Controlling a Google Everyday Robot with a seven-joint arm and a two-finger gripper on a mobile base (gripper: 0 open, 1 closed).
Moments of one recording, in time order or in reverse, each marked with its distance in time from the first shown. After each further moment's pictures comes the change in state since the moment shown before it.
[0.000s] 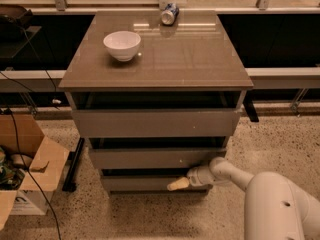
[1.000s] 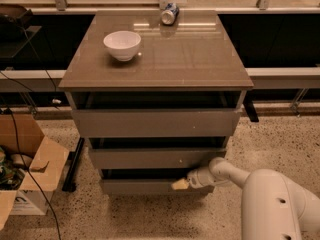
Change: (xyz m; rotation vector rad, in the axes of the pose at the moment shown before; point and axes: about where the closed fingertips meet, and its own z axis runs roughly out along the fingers) arm 0.022 0.007 0.005 -0.015 0.068 0.034
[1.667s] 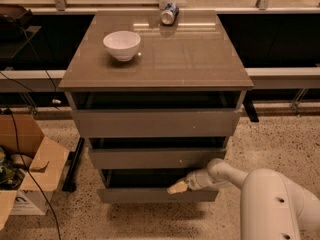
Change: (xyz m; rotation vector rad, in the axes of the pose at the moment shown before) arm -0.002 0.000 -0.002 0.000 0.000 0.000
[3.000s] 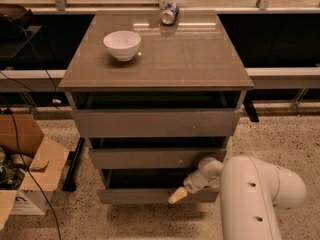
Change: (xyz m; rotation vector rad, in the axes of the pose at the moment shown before) arm 0.042 -0.001 0.017 0.043 0.242 -0.100
